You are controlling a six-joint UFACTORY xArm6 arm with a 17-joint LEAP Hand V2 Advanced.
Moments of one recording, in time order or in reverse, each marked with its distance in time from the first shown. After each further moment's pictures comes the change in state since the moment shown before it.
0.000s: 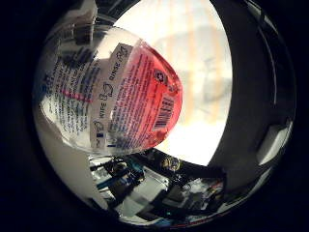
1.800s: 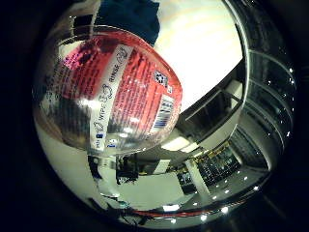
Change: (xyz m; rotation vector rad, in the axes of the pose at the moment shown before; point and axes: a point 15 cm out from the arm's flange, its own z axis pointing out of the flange) arm -0.209 -0.031 0.252 -0.570 0.943 -0.369
